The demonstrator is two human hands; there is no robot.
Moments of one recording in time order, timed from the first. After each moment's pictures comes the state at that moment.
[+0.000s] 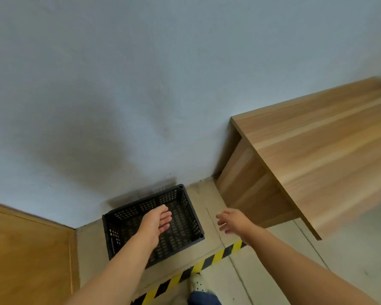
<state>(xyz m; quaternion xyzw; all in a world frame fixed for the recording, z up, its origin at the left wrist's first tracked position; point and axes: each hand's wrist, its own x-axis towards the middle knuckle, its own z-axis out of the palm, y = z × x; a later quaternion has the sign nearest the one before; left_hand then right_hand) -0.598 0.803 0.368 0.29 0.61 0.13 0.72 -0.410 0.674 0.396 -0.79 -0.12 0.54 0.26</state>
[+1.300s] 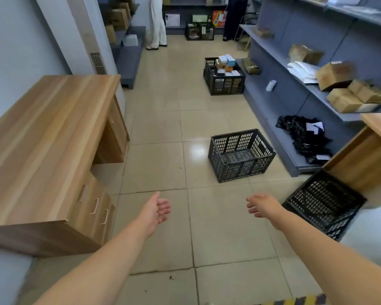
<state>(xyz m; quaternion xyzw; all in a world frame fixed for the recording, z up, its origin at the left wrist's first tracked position) -0.358 0.167 0.438 0.64 0.24 -0.31 0.66 -0.455 -0.126 0.470 -0.74 0.40 0.12 0.52</state>
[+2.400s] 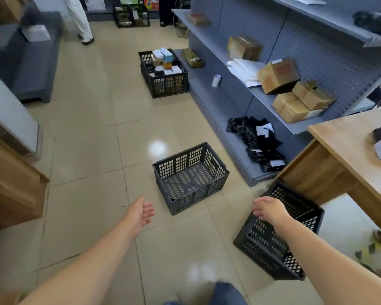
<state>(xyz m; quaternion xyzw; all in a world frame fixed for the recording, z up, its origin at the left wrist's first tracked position) -0.064 -0.223 0.404 0.69 0.21 -0.38 0.58 -0.270 -0.505 0.464 -0.61 0.56 -0.03 0.56</state>
